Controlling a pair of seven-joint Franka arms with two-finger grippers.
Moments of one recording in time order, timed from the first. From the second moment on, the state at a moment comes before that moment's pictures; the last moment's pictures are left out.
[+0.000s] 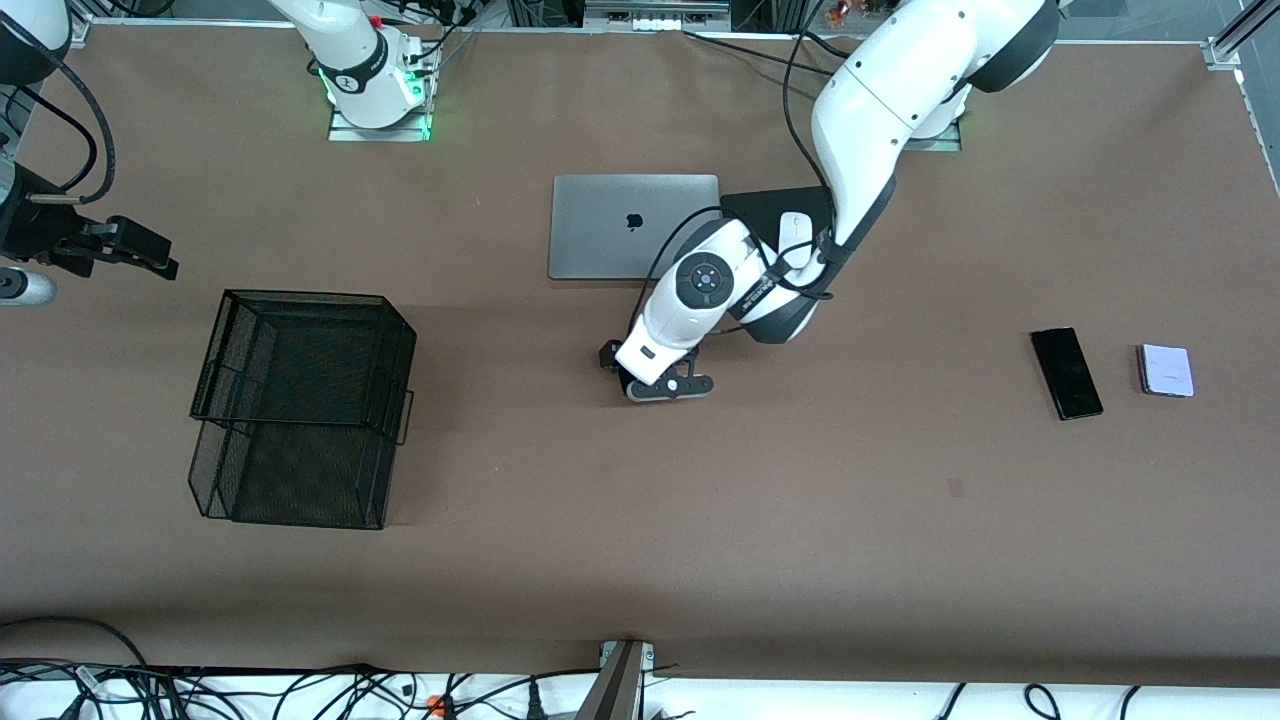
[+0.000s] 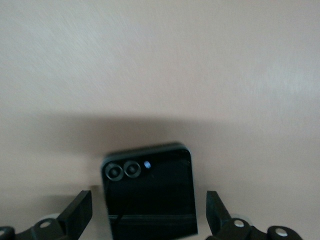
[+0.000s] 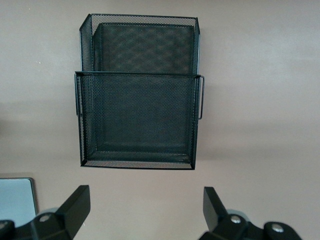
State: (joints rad) left arm -0.43 0.88 -0.34 -1.47 0.08 2.45 -0.87; right arm -0.06 0.06 0.03 -1.62 -0.01 1.64 -0.01
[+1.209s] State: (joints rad) left arm 0.42 0.52 -0.29 -1.81 0.25 2.22 -0.10; right arm 0.65 0.52 0.06 -1.28 -0.01 1.83 0.64
